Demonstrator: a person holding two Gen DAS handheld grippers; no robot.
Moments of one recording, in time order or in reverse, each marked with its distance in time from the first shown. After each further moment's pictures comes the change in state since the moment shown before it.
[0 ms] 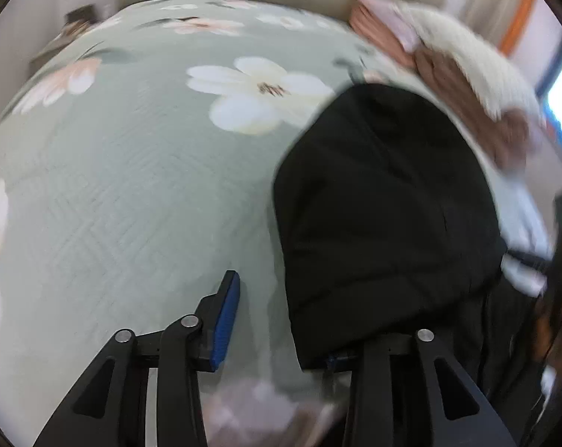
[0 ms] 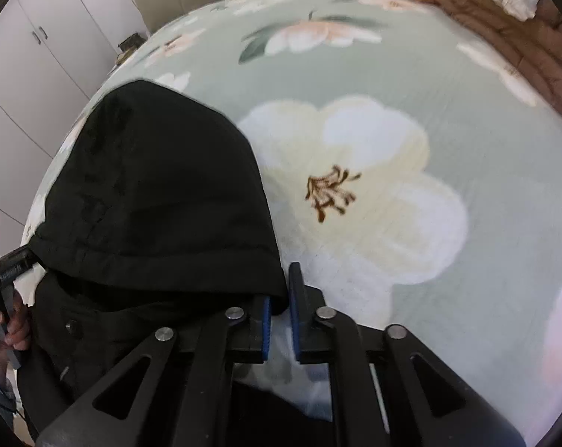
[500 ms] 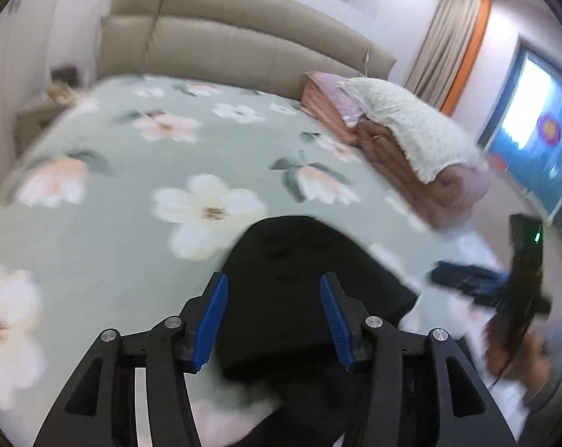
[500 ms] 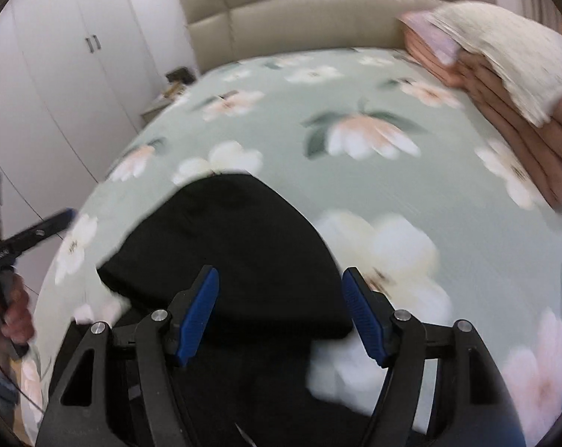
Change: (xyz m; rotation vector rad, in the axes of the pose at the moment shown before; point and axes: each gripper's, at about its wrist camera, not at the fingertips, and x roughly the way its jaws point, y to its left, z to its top) left arm -0.103 -0.031 0.047 -0.021 -0.279 -0.207; right arm -0.085 0.074 0.037 -0.145 -0.208 0.072
